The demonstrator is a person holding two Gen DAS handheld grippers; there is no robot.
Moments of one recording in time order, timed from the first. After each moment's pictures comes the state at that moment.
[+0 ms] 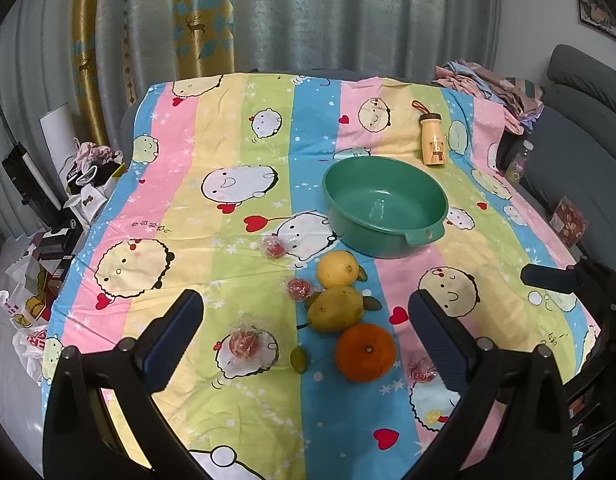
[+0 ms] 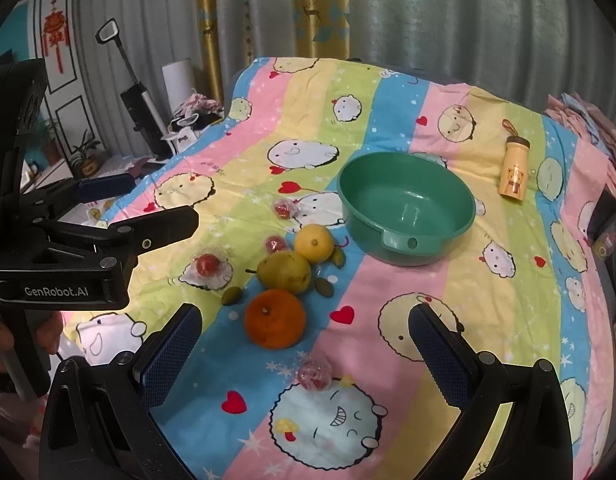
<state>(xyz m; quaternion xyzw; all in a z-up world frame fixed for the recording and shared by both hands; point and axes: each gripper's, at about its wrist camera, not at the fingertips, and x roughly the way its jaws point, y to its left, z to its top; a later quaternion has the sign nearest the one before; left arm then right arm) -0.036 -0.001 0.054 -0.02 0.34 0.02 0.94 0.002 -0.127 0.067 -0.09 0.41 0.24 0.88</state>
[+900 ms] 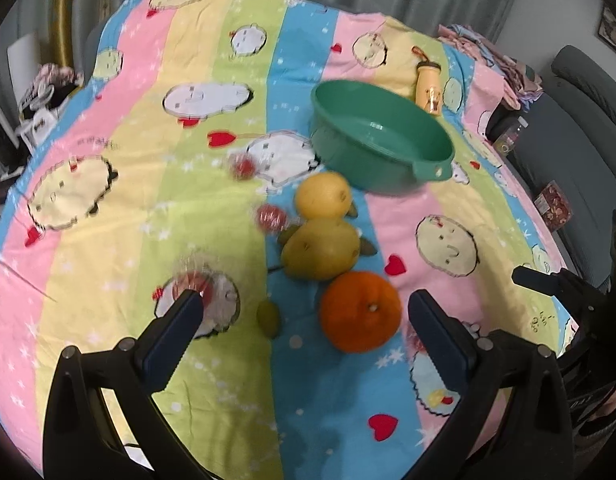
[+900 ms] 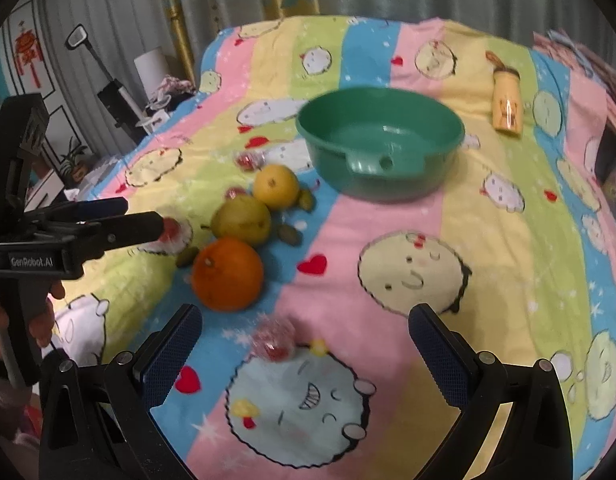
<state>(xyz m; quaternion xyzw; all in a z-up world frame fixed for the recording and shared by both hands) -0.009 0.017 -0.026 -0.10 0.44 -0.05 0.89 0.018 -0.170 -0.005 -0.03 0.46 0.22 0.86</state>
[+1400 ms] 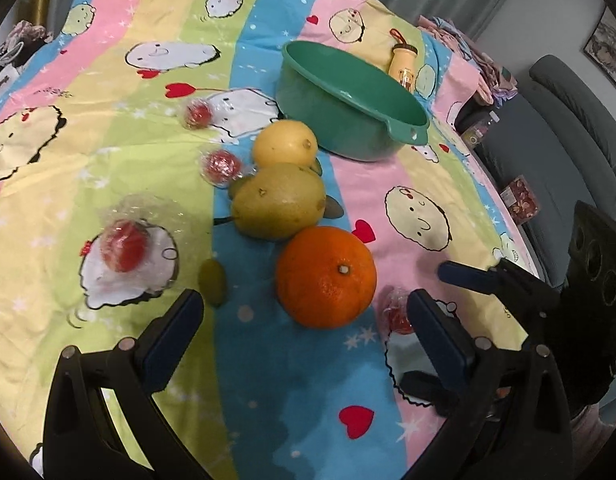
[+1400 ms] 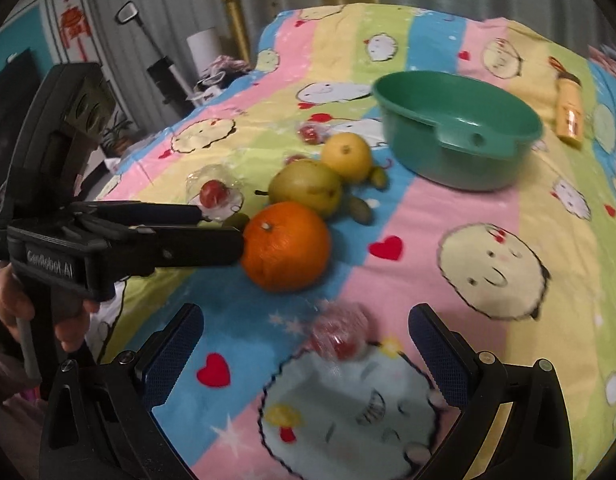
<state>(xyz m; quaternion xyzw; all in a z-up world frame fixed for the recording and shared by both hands) -0.009 0.005 -0.058 -0.16 0.45 -0.12 0.87 0.014 -0.126 -0.041 -0.08 0.44 0.32 0.84</state>
